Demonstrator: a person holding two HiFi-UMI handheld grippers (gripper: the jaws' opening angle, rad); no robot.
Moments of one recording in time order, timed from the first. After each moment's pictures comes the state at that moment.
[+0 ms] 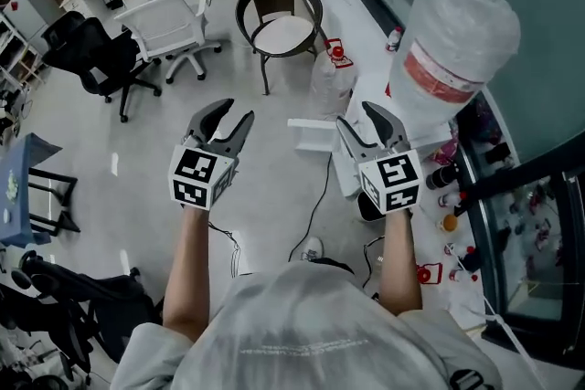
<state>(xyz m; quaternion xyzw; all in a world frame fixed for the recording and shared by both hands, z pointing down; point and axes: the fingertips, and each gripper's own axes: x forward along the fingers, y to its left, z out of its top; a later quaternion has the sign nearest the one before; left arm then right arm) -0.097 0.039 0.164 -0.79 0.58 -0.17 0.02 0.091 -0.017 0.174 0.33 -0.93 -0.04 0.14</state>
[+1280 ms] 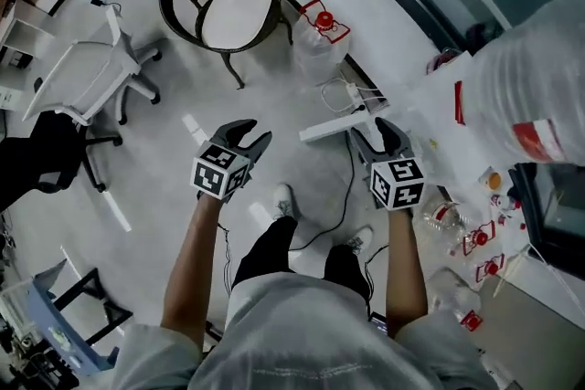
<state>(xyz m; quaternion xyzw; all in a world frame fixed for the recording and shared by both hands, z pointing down) -0.239 -0.298 0.487 -0.89 0.30 -0.27 -0.21 -0.024 -0.284 0.453 0.52 -0.80 0.22 0.21</state>
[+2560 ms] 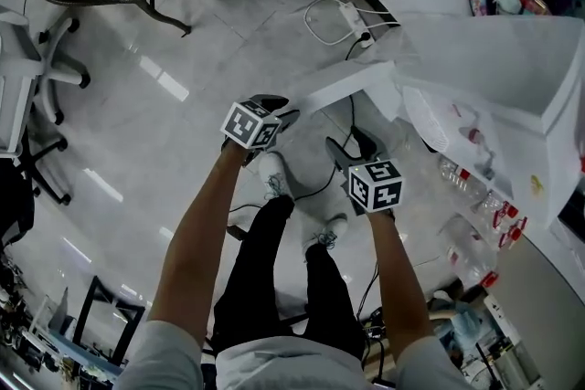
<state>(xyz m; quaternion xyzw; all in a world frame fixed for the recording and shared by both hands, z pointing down) -0.124 -0.308 0.939 -0.85 0.06 -0.35 -0.39 -0.050 -0.244 0.859 0.51 -0.69 0.44 0.27</state>
